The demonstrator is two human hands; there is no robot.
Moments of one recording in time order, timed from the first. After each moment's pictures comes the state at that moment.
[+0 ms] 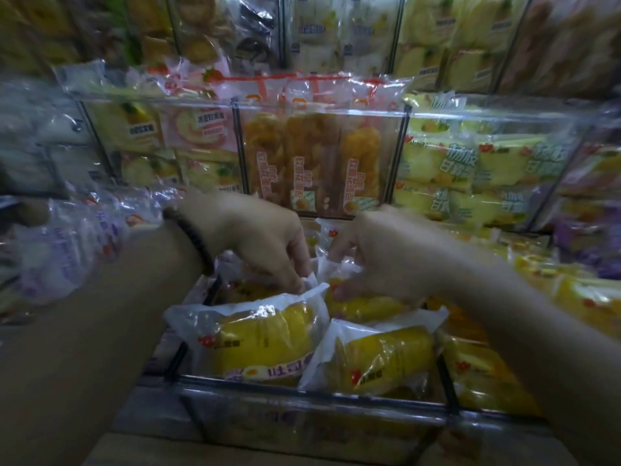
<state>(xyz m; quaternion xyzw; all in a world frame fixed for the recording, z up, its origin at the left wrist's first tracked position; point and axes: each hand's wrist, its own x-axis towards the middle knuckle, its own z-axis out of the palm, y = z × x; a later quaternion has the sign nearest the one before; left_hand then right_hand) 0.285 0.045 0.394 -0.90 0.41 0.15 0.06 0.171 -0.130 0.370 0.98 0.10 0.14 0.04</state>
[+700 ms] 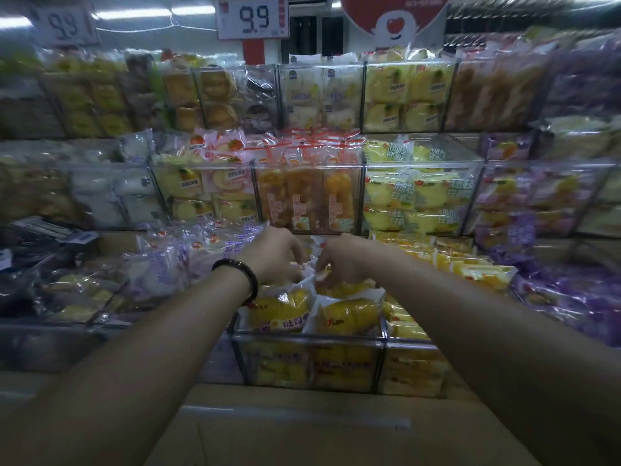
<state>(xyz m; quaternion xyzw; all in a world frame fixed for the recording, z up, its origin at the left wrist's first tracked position) 0.223 0.069 0.372 -0.92 0.34 -0.09 -0.16 0.159 -0.106 0.383 1.00 0.05 0.00 0.05</state>
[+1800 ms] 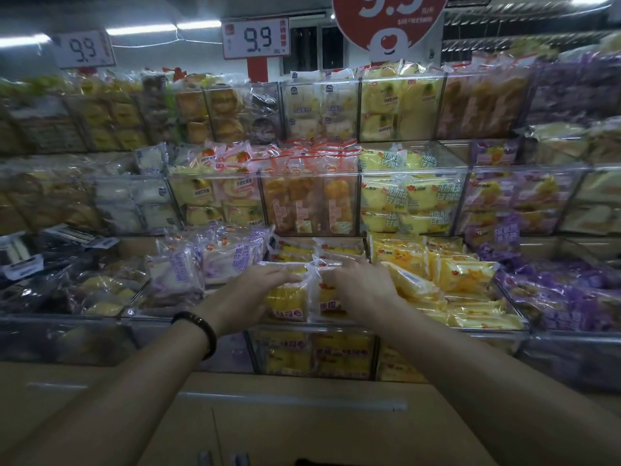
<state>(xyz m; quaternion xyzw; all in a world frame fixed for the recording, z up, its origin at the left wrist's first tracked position) 0.183 0.149 0.322 -0.84 0.50 -0.16 -0.15 0.068 -0.072 0.343 0.97 -0.05 0.19 0.12</state>
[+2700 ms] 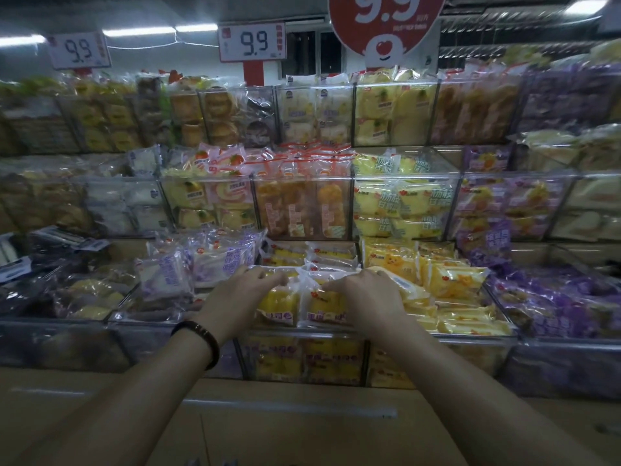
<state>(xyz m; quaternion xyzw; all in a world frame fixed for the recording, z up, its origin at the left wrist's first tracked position) 0.169 0.135 0.316 -0.90 0.38 -0.22 -0.02 0.053 -0.091 0.332 0.97 -0.03 0.22 0.08</state>
